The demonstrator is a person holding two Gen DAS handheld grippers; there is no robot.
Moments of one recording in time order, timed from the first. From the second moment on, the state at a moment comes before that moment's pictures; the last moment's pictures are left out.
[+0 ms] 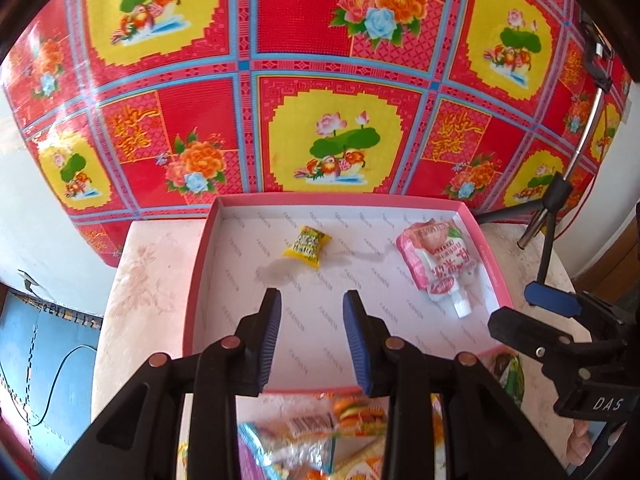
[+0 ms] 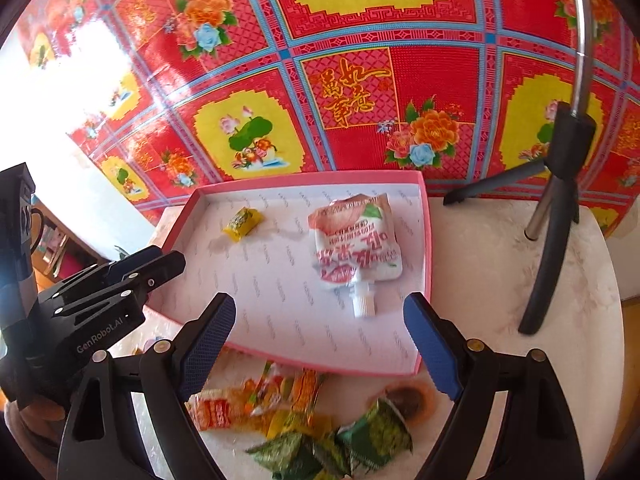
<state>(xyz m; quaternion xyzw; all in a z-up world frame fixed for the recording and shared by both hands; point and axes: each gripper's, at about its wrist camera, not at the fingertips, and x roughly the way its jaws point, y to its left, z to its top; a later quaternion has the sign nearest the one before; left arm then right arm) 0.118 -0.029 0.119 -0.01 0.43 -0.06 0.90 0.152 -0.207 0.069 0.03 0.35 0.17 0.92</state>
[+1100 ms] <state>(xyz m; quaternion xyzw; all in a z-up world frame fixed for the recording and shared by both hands) 0.058 0.032 0.081 -0.05 0.49 -0.03 0.87 0.082 -0.217 0.038 0.02 0.39 0.16 0.91</state>
